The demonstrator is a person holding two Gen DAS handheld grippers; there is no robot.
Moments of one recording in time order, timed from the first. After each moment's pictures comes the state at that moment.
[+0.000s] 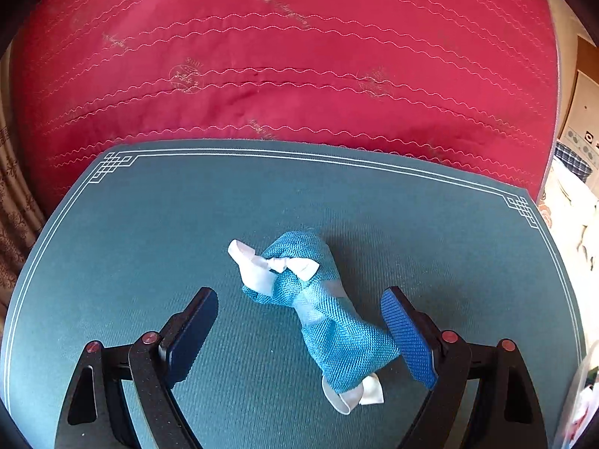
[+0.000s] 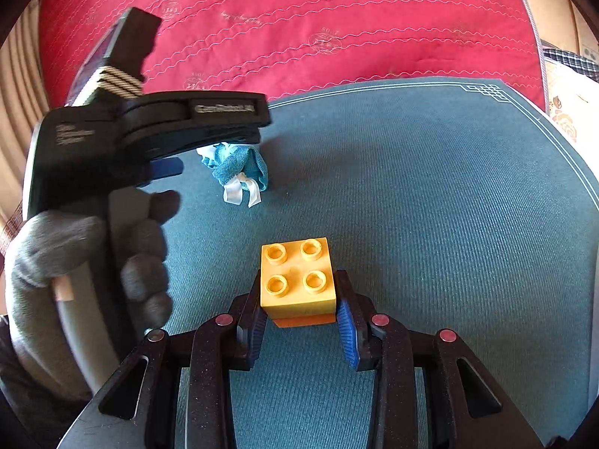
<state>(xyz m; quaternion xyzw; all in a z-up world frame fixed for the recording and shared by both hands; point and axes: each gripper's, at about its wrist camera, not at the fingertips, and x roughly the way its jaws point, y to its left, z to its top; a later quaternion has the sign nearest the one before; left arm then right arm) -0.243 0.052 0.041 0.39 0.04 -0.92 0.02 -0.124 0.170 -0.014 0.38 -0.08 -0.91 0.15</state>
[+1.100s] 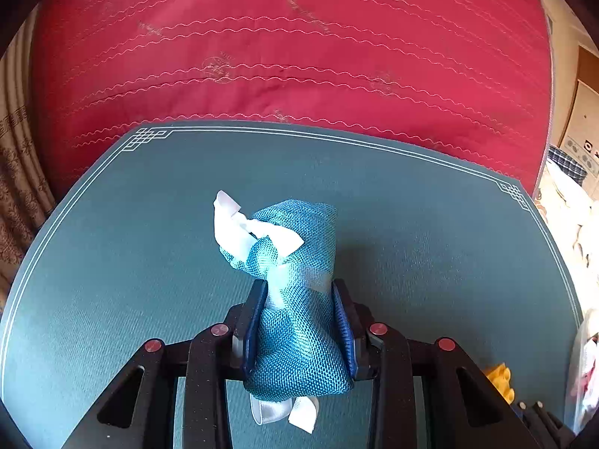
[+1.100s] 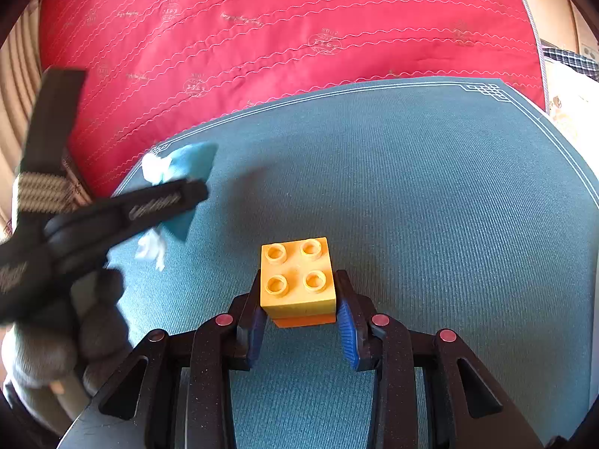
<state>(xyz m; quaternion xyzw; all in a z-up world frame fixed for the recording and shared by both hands) -0.175 0.034 0.033 0.38 0.06 -0.92 0.04 -0.122 0.169 -0.012 0.38 -0.08 -0.91 0.15</state>
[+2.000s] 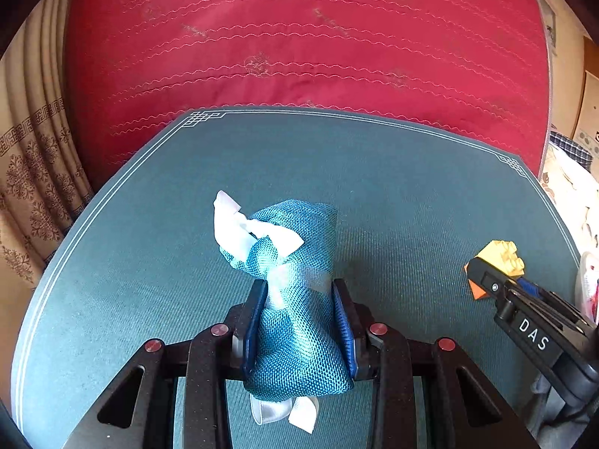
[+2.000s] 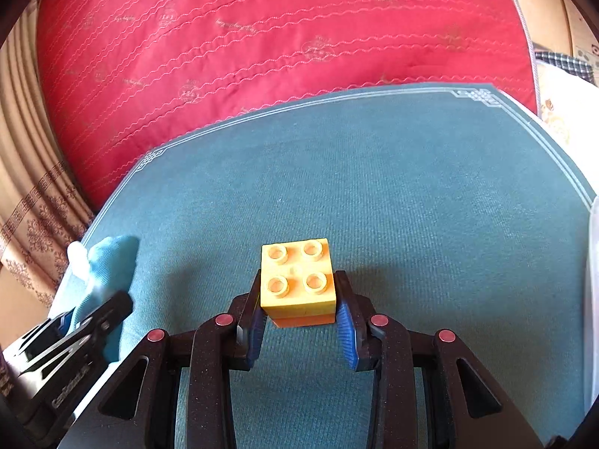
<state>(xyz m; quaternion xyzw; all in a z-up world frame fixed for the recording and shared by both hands) -0.081 0.021 0.032 0.37 0.04 -0.92 0.07 -0.111 0.172 -0.004 0.36 -0.07 -0.92 0.13</state>
